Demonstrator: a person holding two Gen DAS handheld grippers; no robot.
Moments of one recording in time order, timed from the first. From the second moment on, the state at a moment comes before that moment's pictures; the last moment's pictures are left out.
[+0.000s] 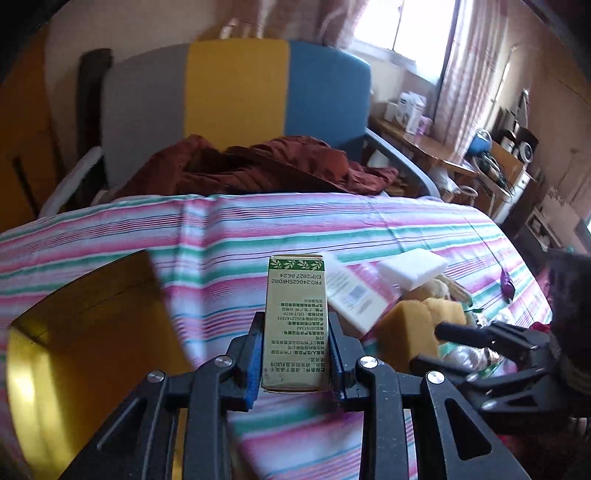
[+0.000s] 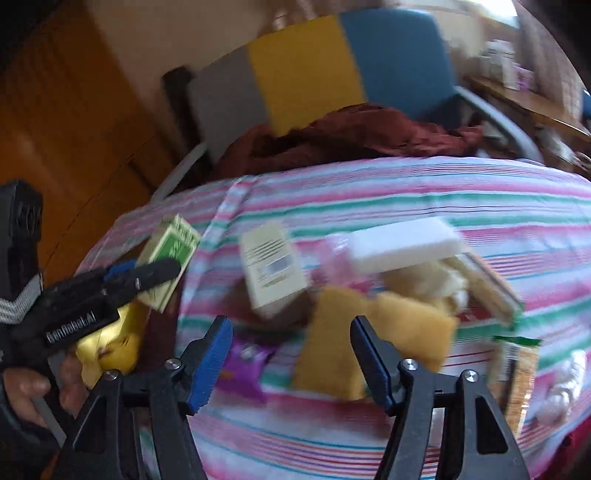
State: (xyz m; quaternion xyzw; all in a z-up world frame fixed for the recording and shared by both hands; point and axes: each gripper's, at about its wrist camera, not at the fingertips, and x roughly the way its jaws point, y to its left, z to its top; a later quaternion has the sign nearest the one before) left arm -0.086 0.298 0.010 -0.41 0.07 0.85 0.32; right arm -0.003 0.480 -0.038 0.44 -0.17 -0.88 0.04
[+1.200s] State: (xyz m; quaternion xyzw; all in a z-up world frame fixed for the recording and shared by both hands) left arm -0.082 0.010 -0.016 -0.41 -0.05 0.91 0.06; right arm -0.051 0.304 0.003 0.45 -0.10 -0.88 0.12
